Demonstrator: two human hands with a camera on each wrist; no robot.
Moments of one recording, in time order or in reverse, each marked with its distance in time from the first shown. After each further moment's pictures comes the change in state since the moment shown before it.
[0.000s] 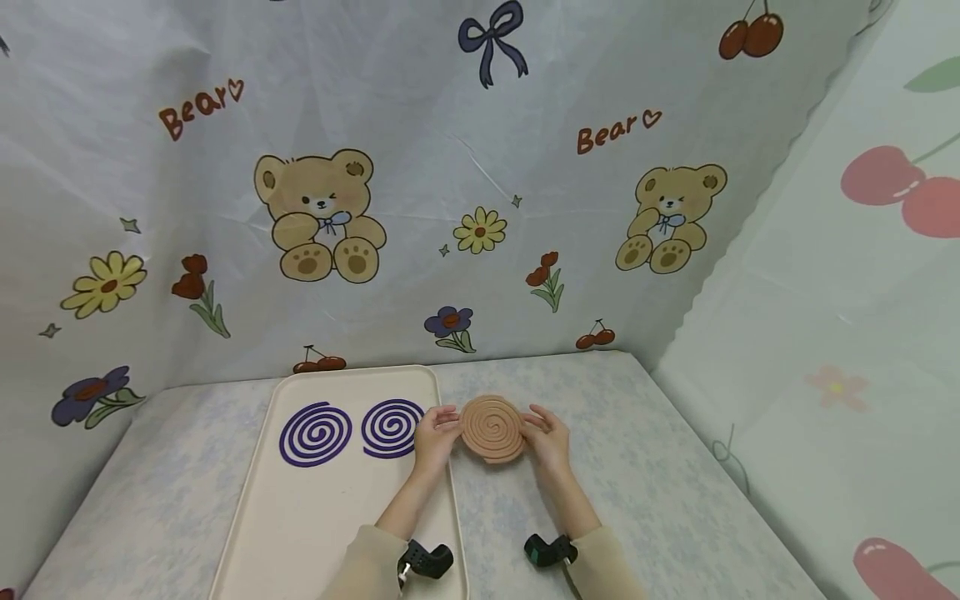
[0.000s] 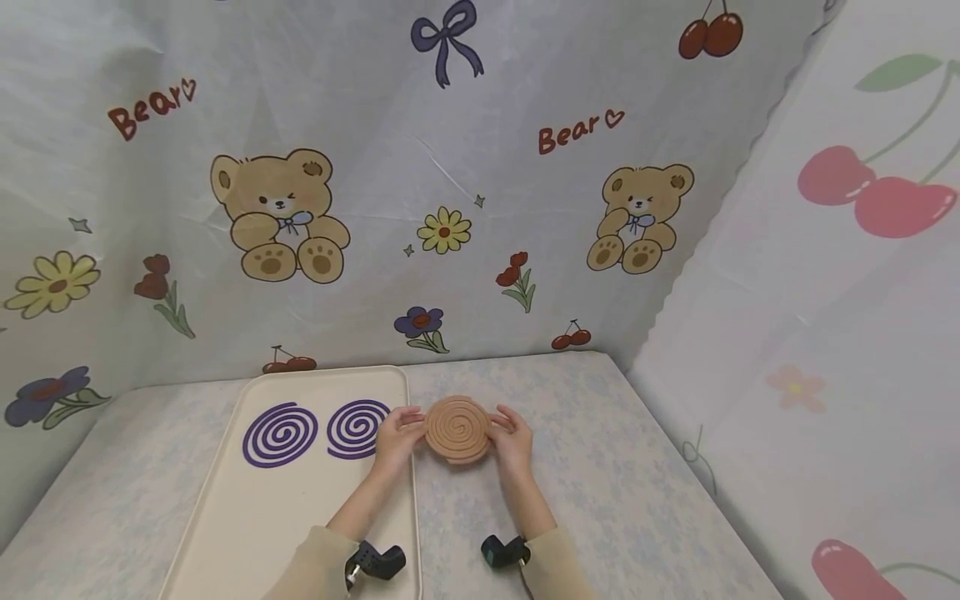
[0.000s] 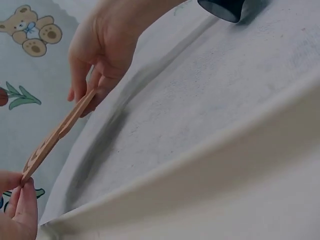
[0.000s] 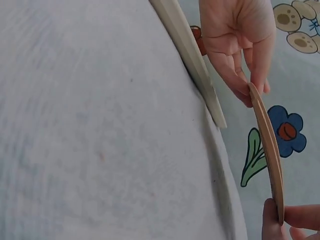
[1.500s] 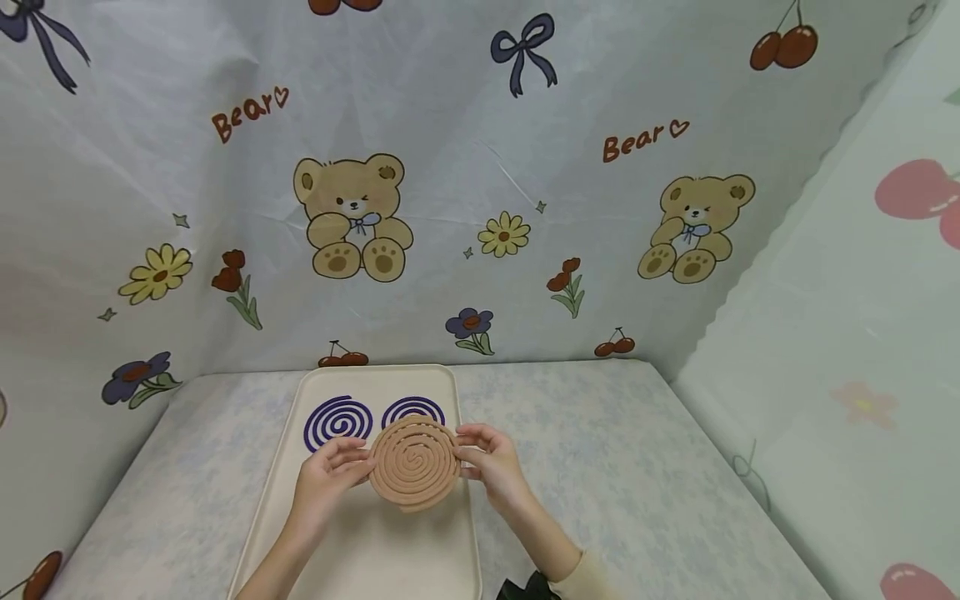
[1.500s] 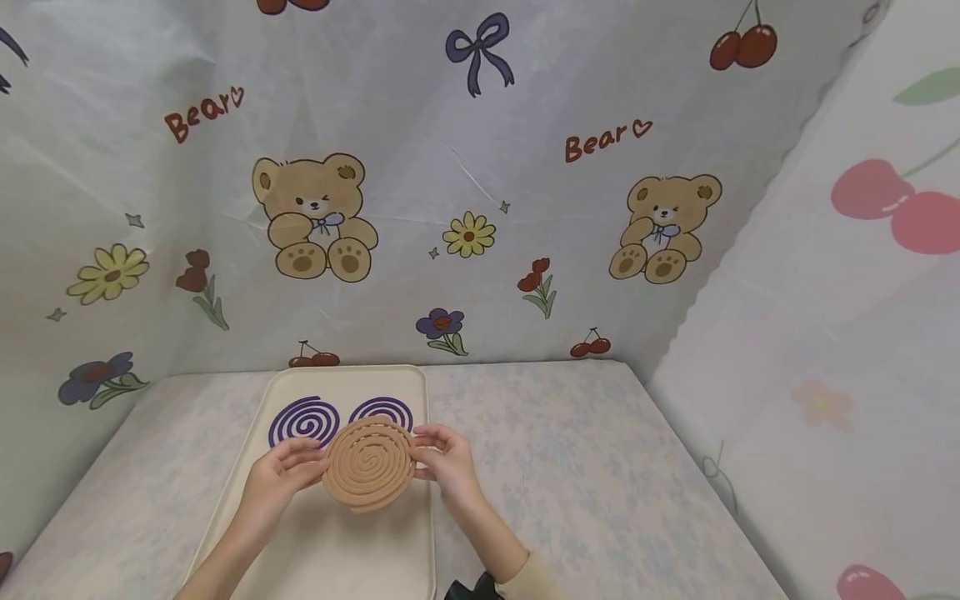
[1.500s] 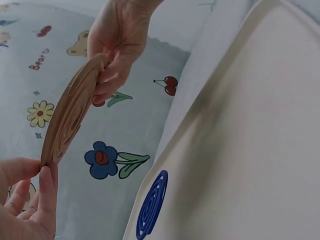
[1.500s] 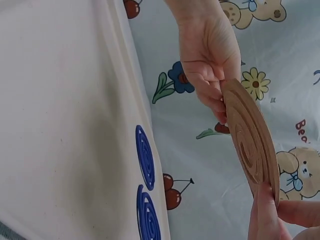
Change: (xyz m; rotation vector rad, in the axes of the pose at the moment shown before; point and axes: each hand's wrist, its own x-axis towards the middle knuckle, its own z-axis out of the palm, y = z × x) left_hand -0.087 0.105 -0.158 0.182 0.046 -0.109; right_hand -0.112 -0.055 0.081 0.063 -0.507 0.011
